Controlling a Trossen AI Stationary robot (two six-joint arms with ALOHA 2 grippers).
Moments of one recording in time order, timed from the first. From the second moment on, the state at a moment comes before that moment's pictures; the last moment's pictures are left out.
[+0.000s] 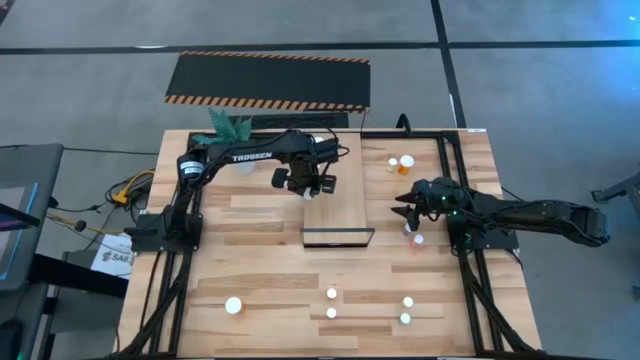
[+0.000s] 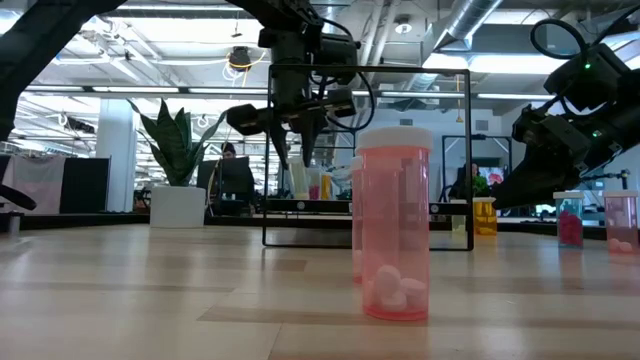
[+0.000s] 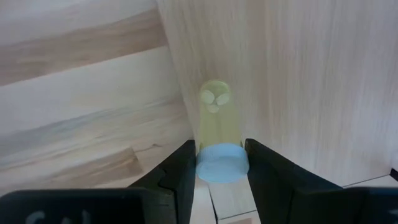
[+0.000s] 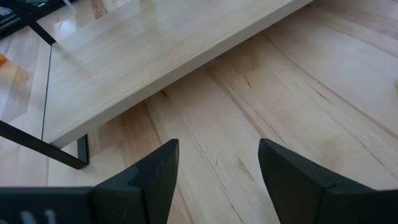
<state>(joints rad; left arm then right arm) 0.30 2.06 1.82 -1.23 0.19 -1.06 -0.40 0.60 0.01 0.08 -0.10 0.29</state>
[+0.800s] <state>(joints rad) 0.30 2.06 1.82 -1.24 0.15 -1.08 -0.40 0.60 0.01 0.08 -0.10 0.29</state>
